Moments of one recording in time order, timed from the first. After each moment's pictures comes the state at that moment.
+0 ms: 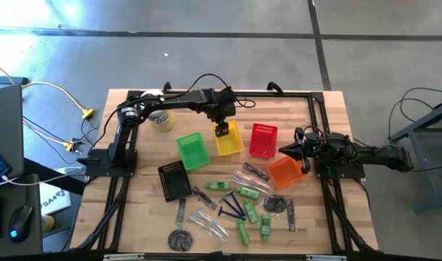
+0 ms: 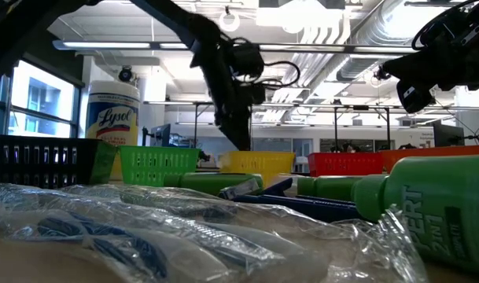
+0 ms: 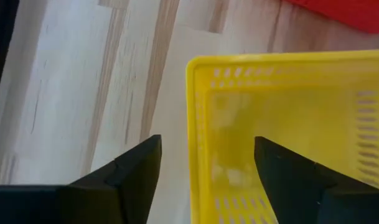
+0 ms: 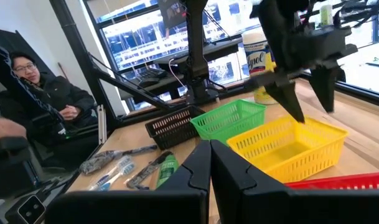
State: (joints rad) left arm 0.39 2.02 1.69 -0.76 0.06 0.17; right arm -0.08 0.05 0.01 0.06 -0.08 0.29
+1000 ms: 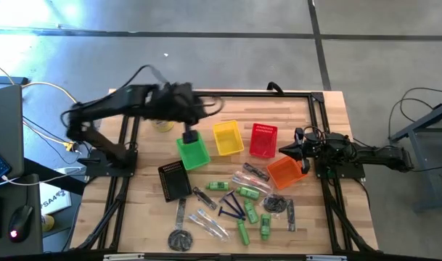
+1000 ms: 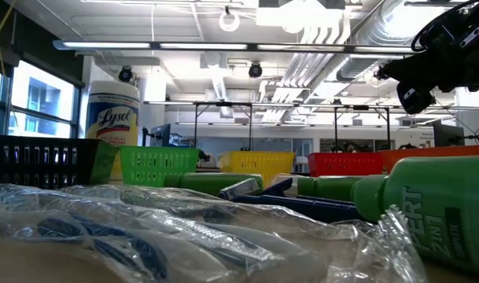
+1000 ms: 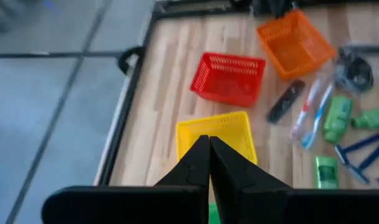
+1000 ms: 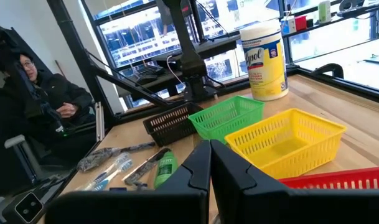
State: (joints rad) left arm 0.02 1.43 1.85 -1.09 -0.31 0.05; right arm -0.08 0.05 0.01 0.05 -0.08 0.29
